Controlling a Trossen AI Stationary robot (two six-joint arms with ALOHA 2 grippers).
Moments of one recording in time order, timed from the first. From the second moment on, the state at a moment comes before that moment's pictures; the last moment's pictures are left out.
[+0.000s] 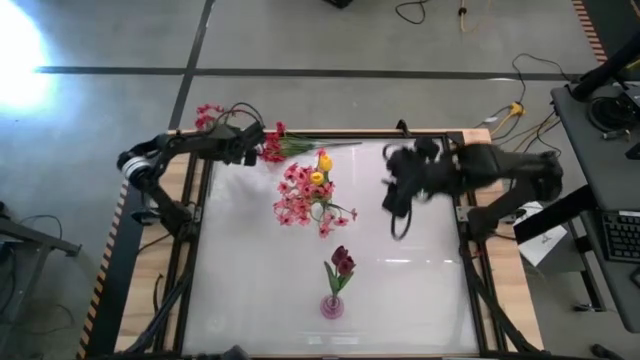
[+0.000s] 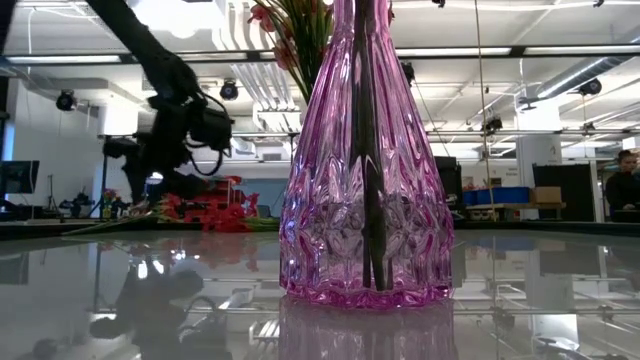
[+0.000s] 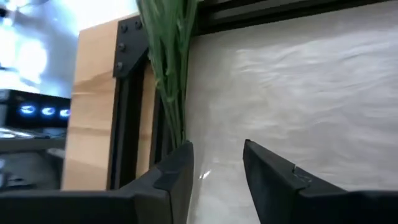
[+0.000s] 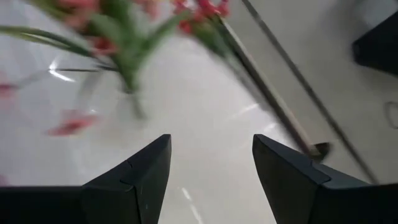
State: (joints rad) left arm 0.81 1.65 0.95 -0.86 -0.68 -0.74; right arm 0.14 1.45 1.84 -1.41 0.55 0.41
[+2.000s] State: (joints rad) left arm 1.02 1.93 1.42 -1.11 -0.75 -0.76; right arm -0.50 1.25 1.82 -1.30 0.26 -0.30
